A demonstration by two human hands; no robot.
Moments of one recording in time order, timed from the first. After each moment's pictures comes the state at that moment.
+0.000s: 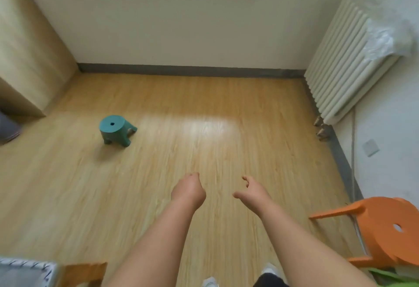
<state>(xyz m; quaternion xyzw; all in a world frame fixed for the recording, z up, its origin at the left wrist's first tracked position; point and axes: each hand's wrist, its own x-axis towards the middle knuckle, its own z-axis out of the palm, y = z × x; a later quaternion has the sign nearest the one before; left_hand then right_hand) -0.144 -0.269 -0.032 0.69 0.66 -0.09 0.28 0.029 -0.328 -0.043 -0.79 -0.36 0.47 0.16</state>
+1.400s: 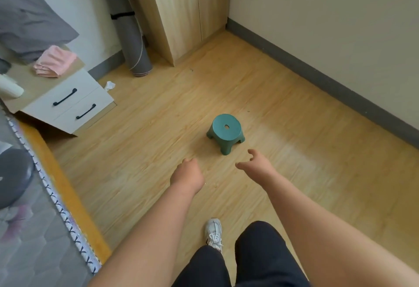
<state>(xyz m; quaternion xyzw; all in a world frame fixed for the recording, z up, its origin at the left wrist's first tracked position) -0.611 0.218 -0.082 0.38 0.86 -0.05 0.34 -0.444 0.317 -0.097 -0.62 -0.59 0.52 -0.03</state>
